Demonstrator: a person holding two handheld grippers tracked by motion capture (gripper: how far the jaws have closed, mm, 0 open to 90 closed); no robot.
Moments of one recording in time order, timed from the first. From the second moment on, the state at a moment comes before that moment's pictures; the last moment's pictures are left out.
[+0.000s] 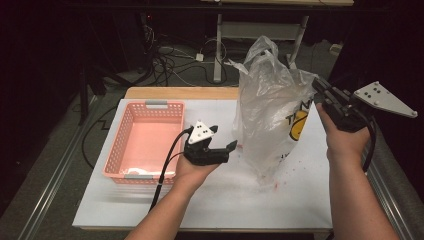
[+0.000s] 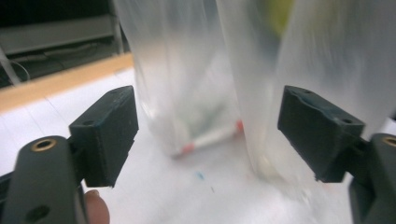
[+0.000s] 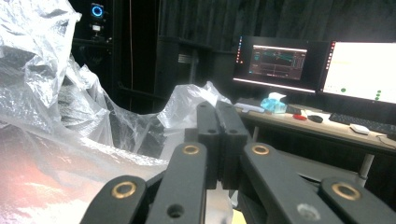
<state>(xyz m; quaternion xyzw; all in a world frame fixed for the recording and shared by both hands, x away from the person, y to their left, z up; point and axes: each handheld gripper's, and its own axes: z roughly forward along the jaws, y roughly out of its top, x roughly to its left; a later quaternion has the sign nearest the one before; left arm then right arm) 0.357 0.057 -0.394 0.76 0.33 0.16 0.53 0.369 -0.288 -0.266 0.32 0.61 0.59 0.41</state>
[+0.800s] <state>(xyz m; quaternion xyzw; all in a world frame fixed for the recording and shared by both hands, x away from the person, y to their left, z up) 0.312 0.056 -0.468 0.80 0.30 0.13 0.50 0.335 -0.298 -0.270 0.32 0.64 0.58 0.39</state>
